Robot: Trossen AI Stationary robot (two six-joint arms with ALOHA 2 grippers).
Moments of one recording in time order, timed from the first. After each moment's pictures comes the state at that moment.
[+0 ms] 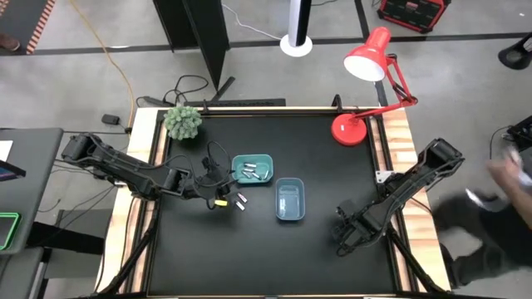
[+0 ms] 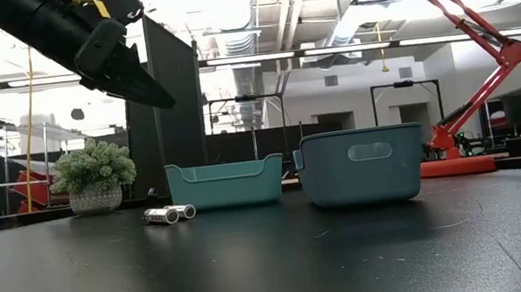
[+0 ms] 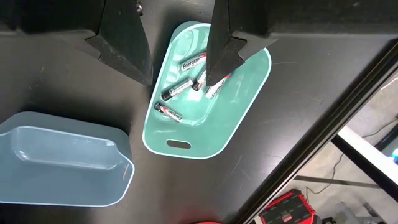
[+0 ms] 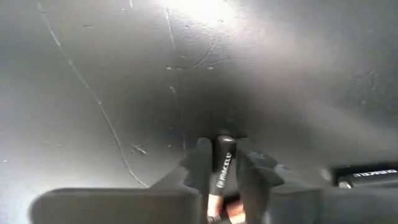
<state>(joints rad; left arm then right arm) -0.24 1.21 0.66 -0.11 -0.68 -0.23 0.72 1.55 0.73 -0.78 0.11 1.80</state>
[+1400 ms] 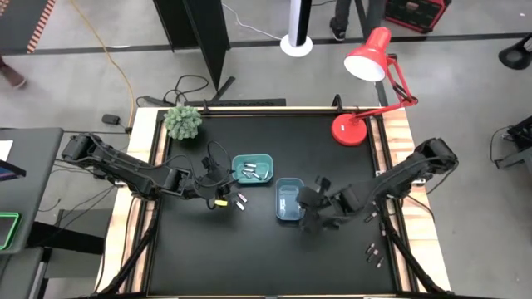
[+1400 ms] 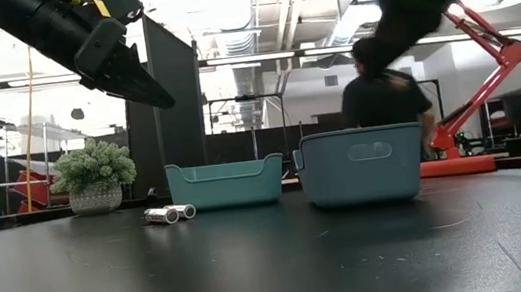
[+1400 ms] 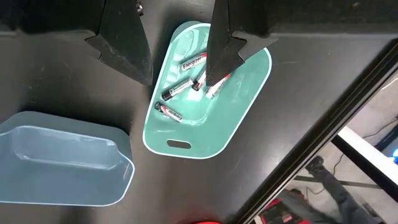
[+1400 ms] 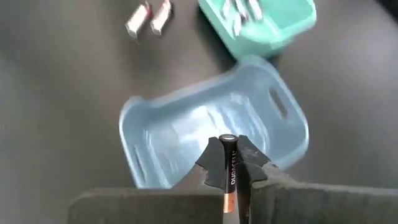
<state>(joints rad) -0.24 1.21 0.66 -0.11 -0.68 -0.24 0.43 1.55 1.08 -0.61 0.60 0.71</state>
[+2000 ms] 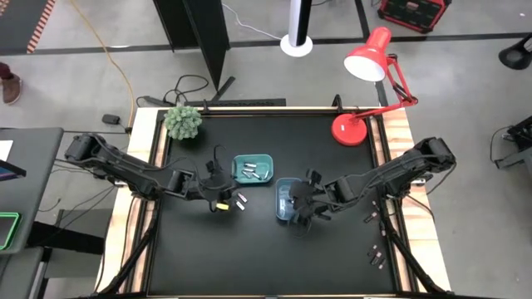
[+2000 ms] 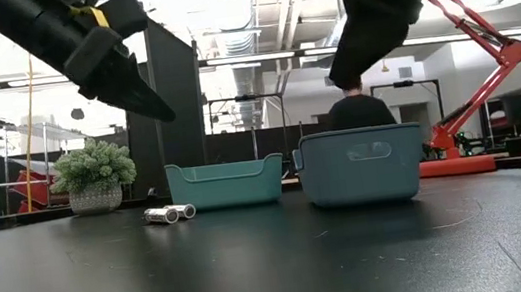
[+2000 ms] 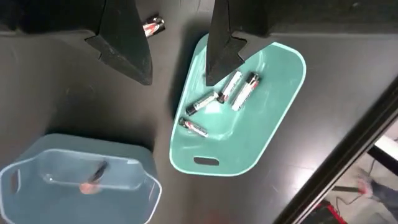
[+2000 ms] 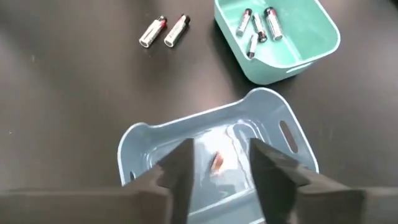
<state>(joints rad) -0.24 1.26 0.66 -0.11 -0.58 -0.23 0.32 1.56 1.08 -0.50 0.47 0.51</state>
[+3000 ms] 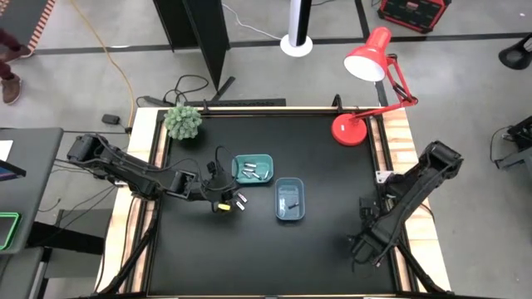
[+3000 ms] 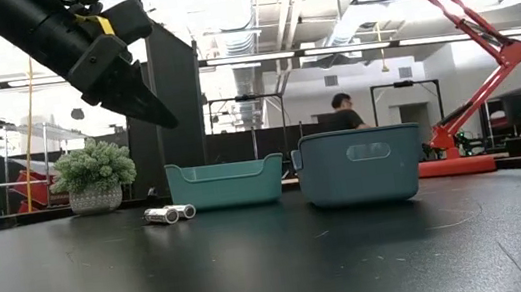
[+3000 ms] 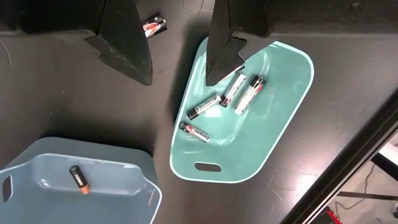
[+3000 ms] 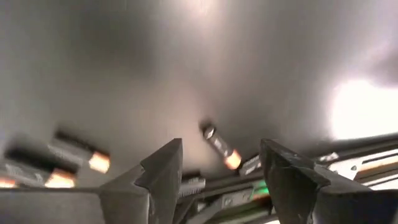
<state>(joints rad) -0.24 1.29 0.66 -0.09 -0.59 -0.25 0.85 1.55 1.00 -1.32 0.10 0.86</state>
